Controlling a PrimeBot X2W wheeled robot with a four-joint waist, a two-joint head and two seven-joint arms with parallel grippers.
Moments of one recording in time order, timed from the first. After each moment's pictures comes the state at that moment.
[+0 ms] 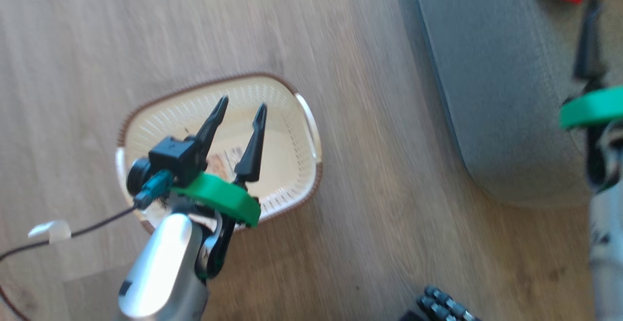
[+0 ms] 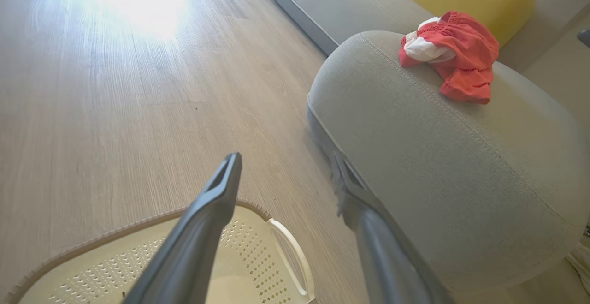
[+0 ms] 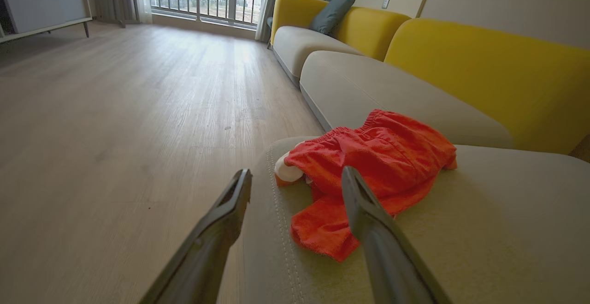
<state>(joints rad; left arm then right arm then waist) -0.36 0.07 -0.36 0.26 -0.36 -0.02 -0.25 -0.53 -0.20 -0.18 0.31 0.10 0.13 -0.26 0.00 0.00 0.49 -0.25</state>
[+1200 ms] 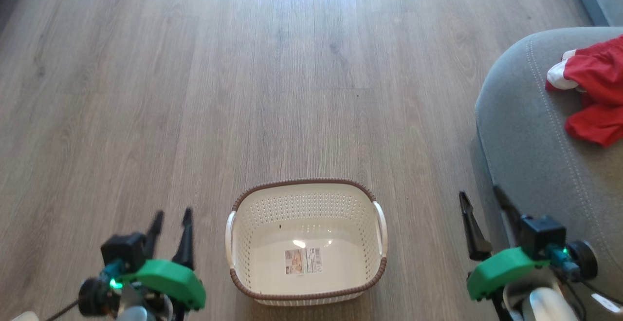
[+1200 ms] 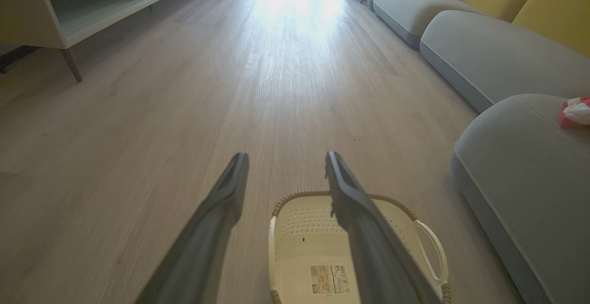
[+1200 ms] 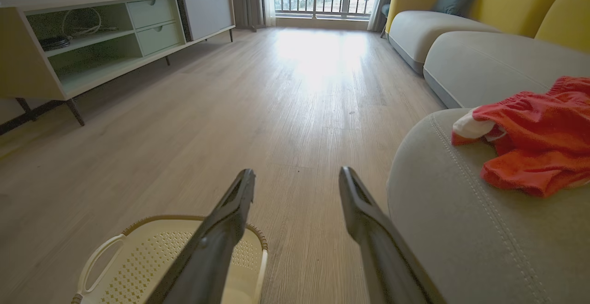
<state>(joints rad) -0.07 0.05 -0.05 0.40 -0.26 -0.03 -0.25 -0.05 -0.05 -0.02 0.32 0.04 0.13 -0.26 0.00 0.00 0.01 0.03</state>
